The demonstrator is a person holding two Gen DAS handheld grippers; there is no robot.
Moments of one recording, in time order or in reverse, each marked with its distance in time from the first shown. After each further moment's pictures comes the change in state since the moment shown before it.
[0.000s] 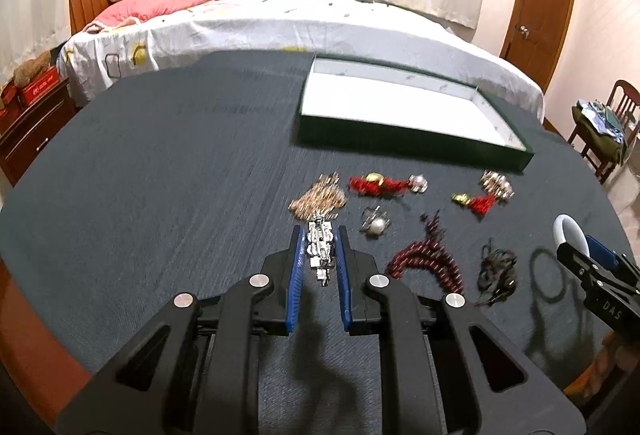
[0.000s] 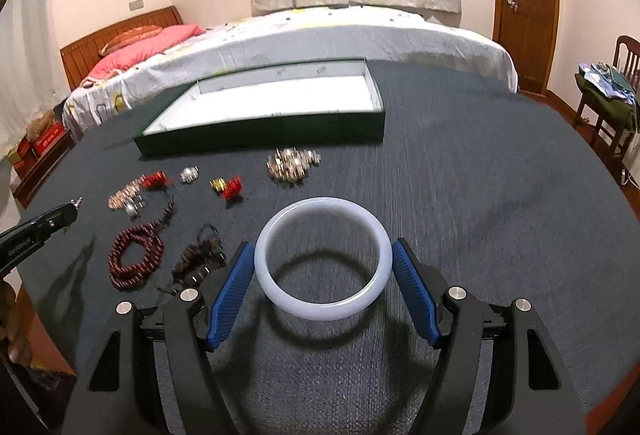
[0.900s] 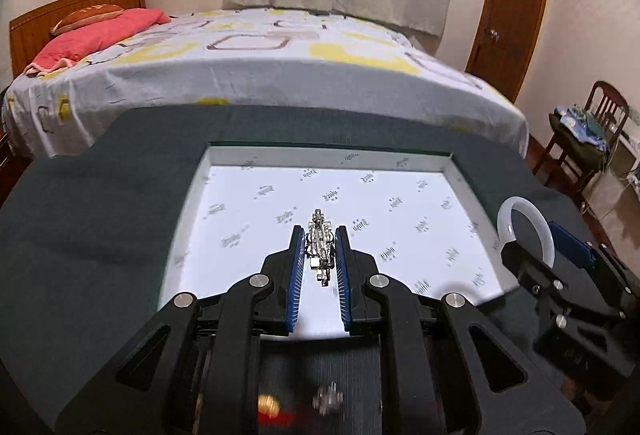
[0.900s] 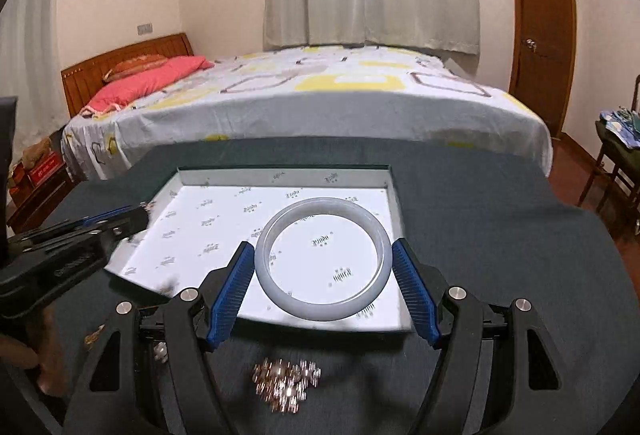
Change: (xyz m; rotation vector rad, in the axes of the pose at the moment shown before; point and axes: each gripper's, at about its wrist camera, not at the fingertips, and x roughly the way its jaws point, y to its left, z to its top) left arm 0.128 -0.089 0.144 0.071 -0.015 -0.118; right arm 0.104 0.004 0.138 -0.053 -0.077 0.031
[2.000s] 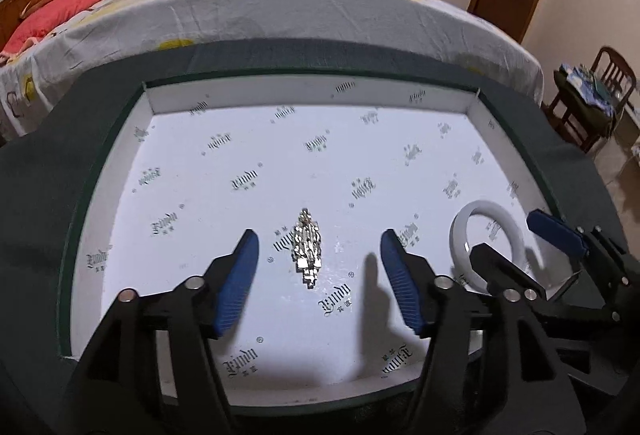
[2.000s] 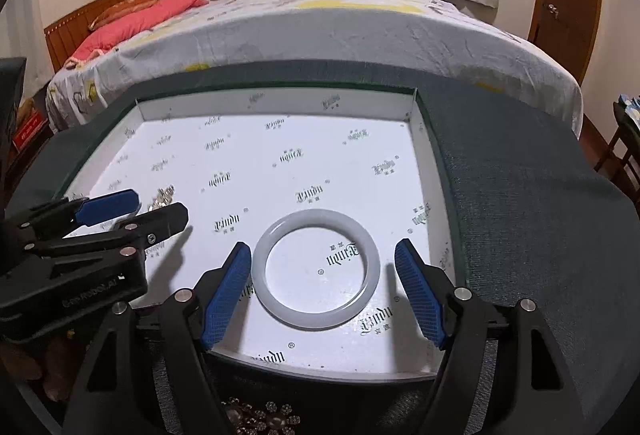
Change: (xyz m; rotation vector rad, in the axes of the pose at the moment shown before) left arm 0.075 -0.005 -0.011 0.024 0.172 -0.030; right arm 0.065 -0.005 -0.013 -0.023 0.183 -0.008
